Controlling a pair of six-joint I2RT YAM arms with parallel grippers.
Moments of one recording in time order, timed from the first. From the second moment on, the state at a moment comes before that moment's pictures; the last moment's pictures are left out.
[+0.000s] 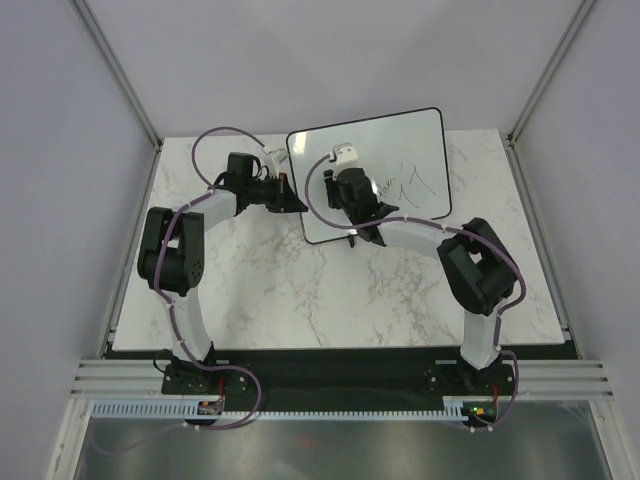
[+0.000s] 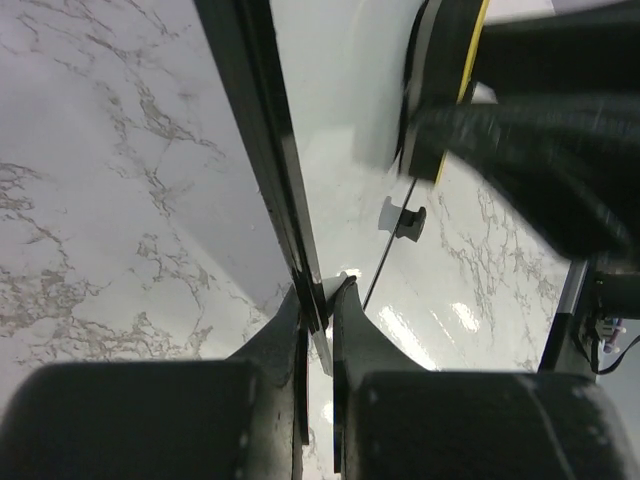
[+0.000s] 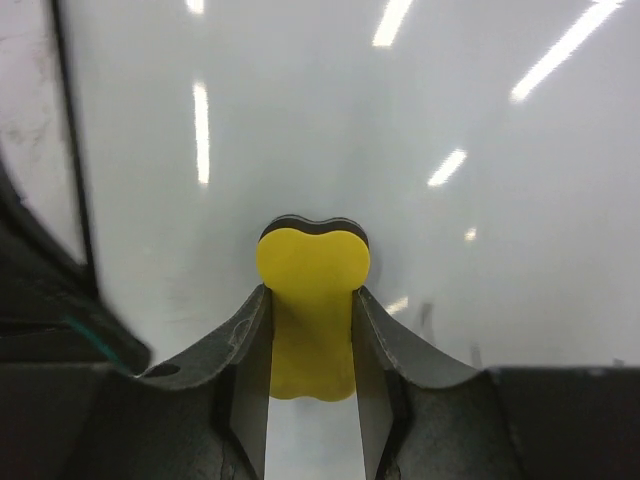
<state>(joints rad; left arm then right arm) -0.19 1.97 1.29 -0.04 0.86 -0.13 0.70 1.94 1.29 0.32 0.32 0.09</state>
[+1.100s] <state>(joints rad) -0.19 1.97 1.30 -0.08 0.86 -0.10 0.65 1.88 1.17 0.31 0.36 0.16</state>
